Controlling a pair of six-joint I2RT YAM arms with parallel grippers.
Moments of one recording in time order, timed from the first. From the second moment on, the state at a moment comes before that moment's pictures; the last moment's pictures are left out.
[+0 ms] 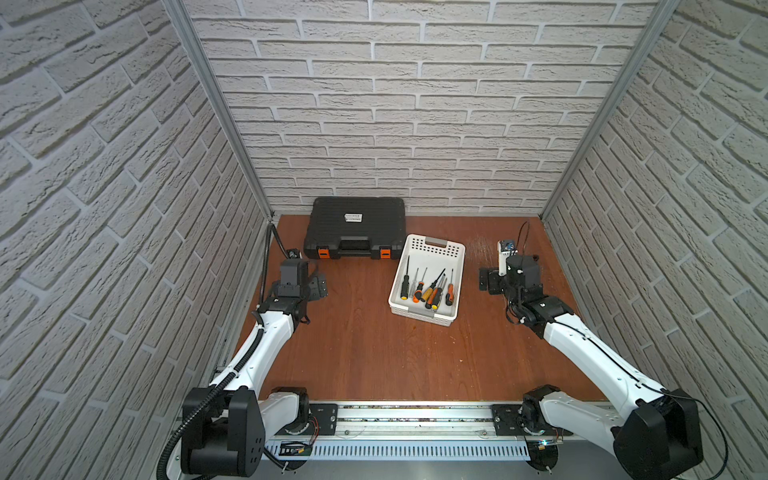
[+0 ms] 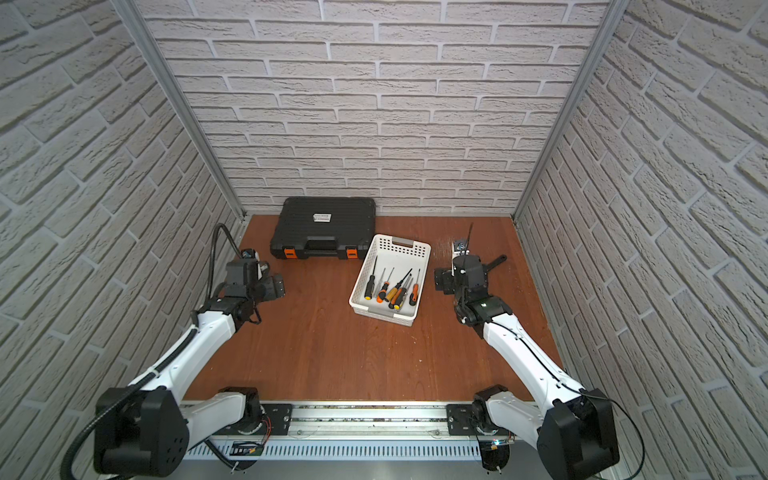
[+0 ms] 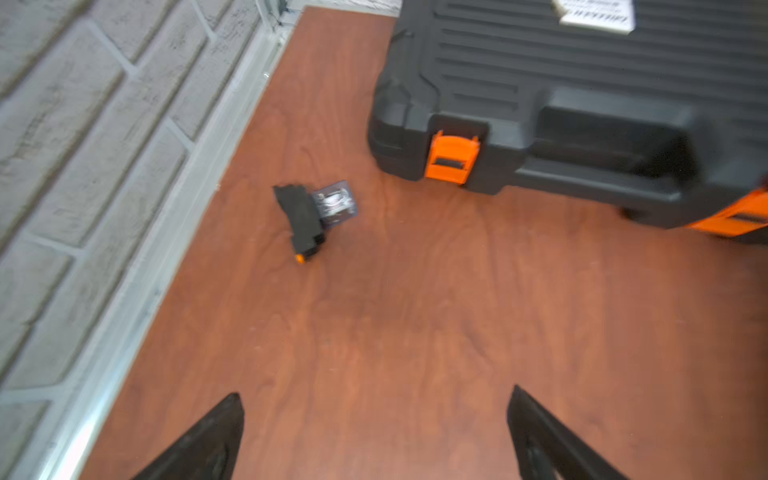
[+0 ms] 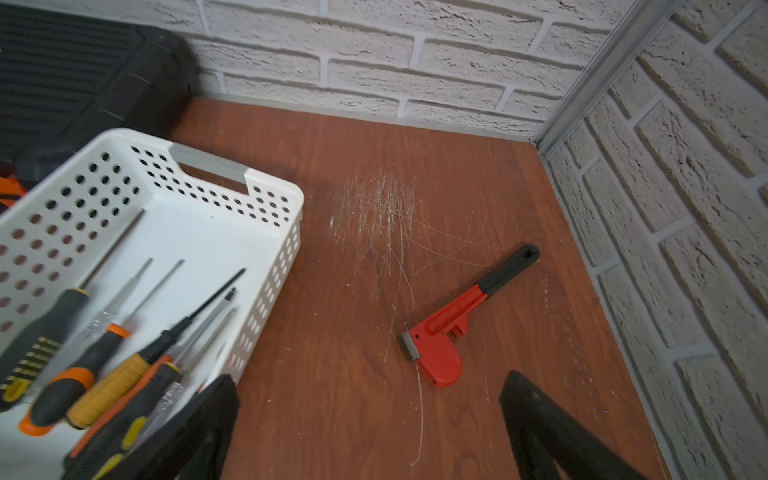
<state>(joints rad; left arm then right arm) -0.06 1.12 0.66 -0.26 -0.26 -0.12 0.23 1.09 0.72 -0.21 0.34 0.05</state>
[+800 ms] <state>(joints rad) 0.07 1.55 0.39 0.69 -0.20 -0.01 0.06 1.50 0.31 0.71 0.18 0.05</state>
